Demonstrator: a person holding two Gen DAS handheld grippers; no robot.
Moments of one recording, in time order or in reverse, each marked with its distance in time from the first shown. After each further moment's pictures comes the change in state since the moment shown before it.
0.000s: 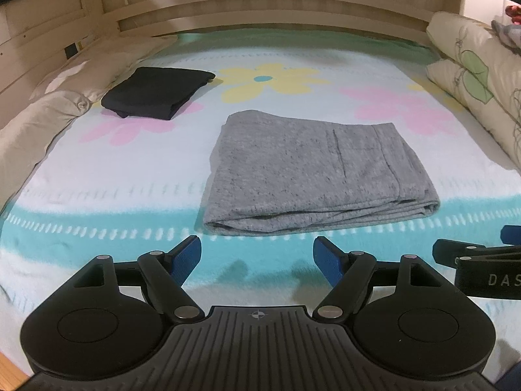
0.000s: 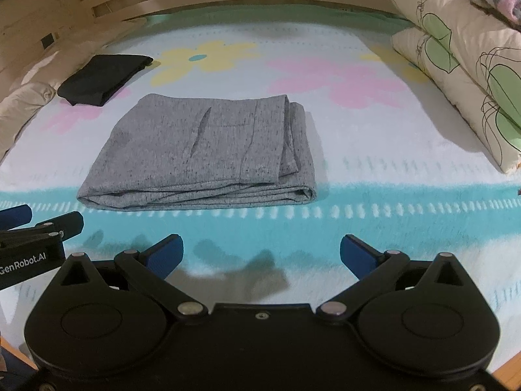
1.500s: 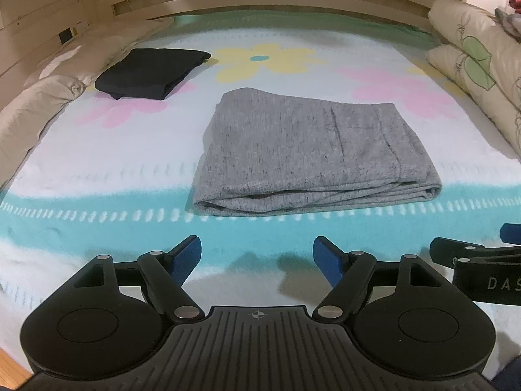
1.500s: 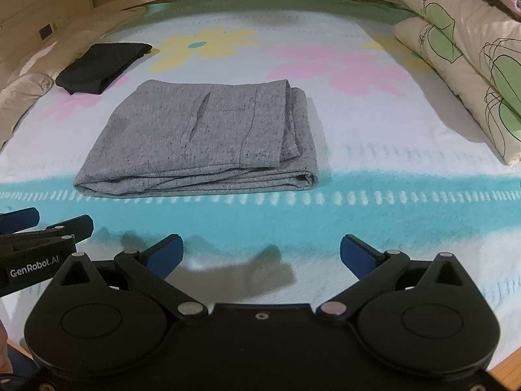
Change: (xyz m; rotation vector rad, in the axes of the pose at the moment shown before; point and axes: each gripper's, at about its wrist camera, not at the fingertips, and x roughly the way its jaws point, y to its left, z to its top) left arm 0.012 -0.006 -0.006 0.000 0.068 -0.009; right arm 0.007 0.000 -0.005 -0.006 0.043 0.000
